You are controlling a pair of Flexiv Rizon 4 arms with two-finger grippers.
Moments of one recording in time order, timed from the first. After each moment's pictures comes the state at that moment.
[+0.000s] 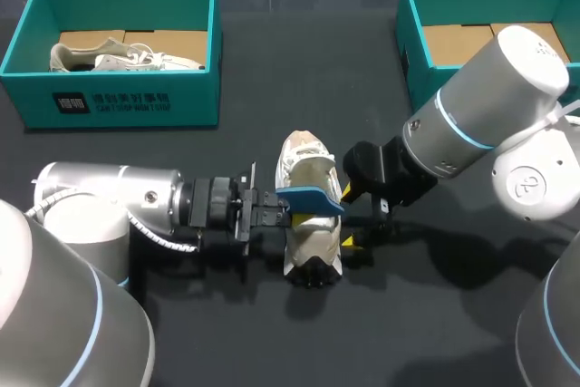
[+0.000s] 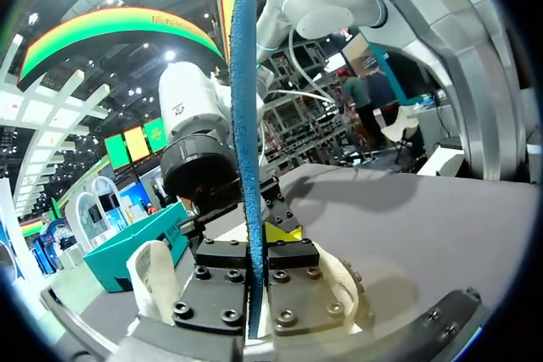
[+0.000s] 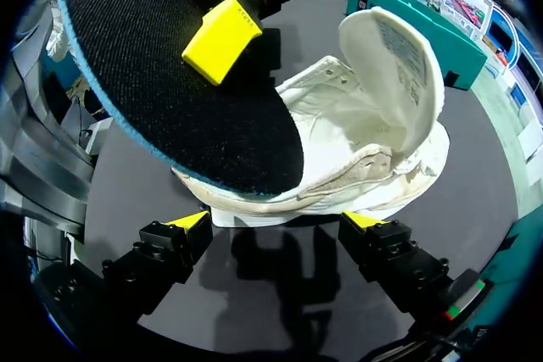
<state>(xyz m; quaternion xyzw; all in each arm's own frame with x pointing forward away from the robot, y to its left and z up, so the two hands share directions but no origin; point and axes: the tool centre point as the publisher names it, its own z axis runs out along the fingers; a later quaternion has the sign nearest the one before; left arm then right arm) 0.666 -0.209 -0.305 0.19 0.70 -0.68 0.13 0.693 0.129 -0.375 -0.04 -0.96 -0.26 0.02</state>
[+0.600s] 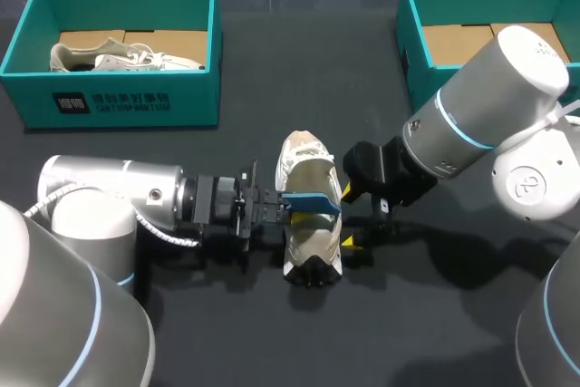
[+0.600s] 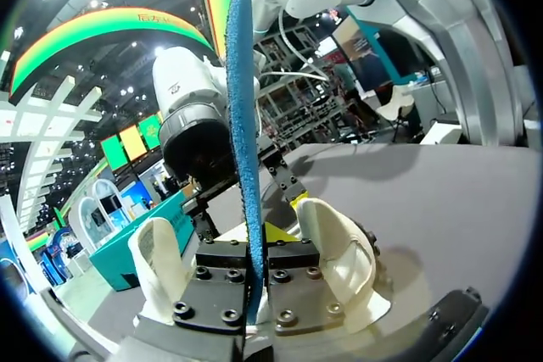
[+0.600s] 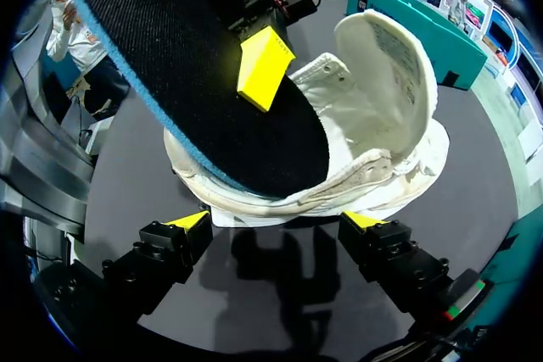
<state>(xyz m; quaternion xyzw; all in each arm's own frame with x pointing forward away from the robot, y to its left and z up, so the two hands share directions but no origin) 0.685 -0.208 -0.328 0.21 0.71 -0.65 0.15 0.693 0.129 -0.375 -0.04 -0.96 -0.26 0.02</state>
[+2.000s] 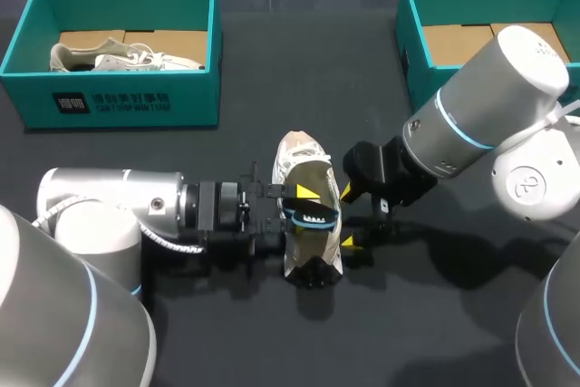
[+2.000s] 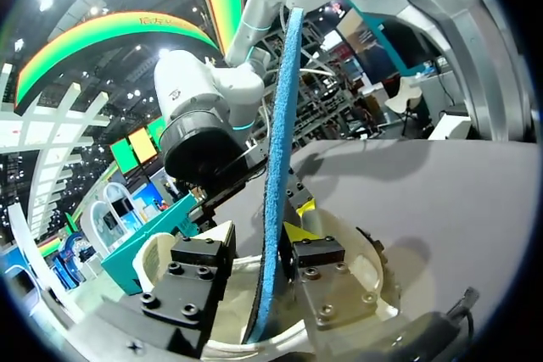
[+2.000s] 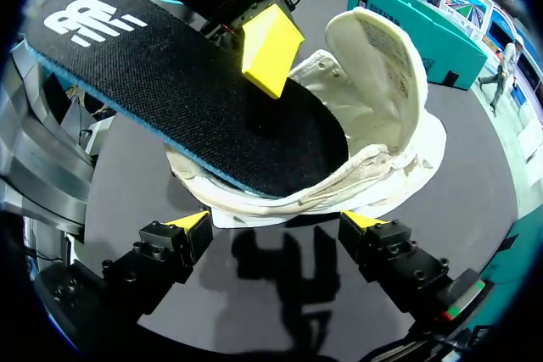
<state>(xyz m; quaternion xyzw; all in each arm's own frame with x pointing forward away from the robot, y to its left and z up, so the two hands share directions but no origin) 0.680 -0.215 -0.316 0.21 0.71 -0.65 0.19 0.693 0.129 -0.375 -0.04 -0.96 -0.26 0.02</state>
